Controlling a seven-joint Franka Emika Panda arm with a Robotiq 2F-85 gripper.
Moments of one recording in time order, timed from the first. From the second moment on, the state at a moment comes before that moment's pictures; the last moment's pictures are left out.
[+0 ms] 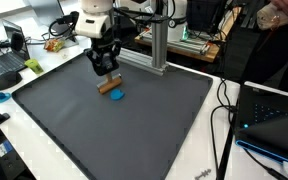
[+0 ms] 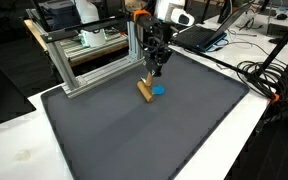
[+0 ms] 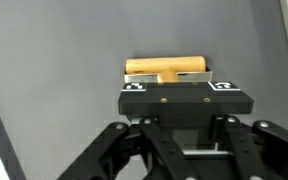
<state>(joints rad) -0.01 0.36 0.04 -1.95 -0.32 2.27 -1.02</state>
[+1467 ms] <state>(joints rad) 0.04 0.35 0.06 -1.94 -0.33 2.27 -0.94</state>
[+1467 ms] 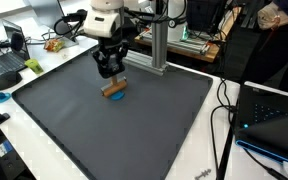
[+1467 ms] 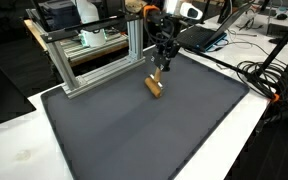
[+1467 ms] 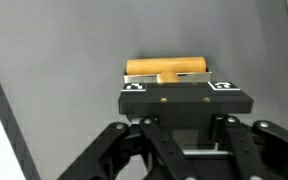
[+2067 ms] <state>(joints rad) 0.04 0.36 0.08 -1.93 -0.32 2.27 -0.90</state>
